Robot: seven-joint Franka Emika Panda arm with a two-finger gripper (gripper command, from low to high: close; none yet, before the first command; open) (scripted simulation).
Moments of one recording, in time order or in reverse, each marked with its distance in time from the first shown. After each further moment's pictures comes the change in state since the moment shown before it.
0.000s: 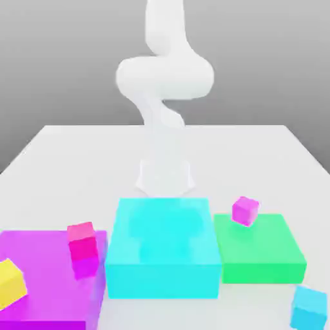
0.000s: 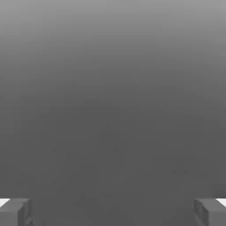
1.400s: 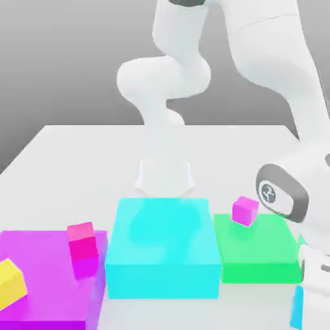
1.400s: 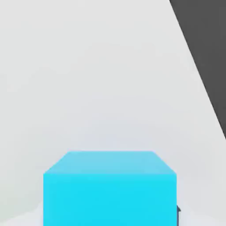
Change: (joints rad) arm 0.351 1.202 0.102 0.061 -0.123 0.398 -0.554
